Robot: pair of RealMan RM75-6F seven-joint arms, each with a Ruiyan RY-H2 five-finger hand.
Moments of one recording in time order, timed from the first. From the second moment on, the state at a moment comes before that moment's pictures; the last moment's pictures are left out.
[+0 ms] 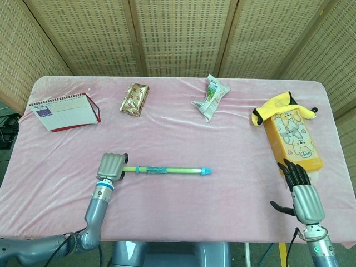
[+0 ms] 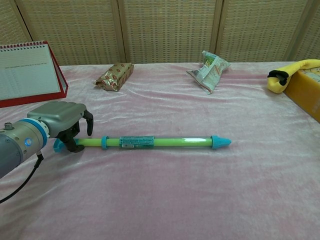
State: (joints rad) left arm -0.62 -1.79 -0.26 -1.46 0.81 1.11 0.93; right arm 0.12 -1.29 0.03 -1.54 -1.59 1.49 0.14
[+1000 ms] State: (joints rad) left arm -0.62 -1.61 -0.24 -1.66 0.85 1.21 0.84; right arm 0.11 -1.30 0.02 -1.58 -1.62 1.51 0.09
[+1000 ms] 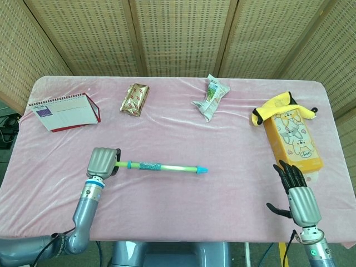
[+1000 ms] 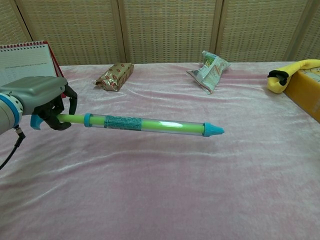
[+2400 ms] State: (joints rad) left arm -0.64 -1.41 -0.21 -1.88 0.79 1.28 0.75; right arm 0.40 -1.66 0.24 -1.96 -1.27 1.37 -0.80
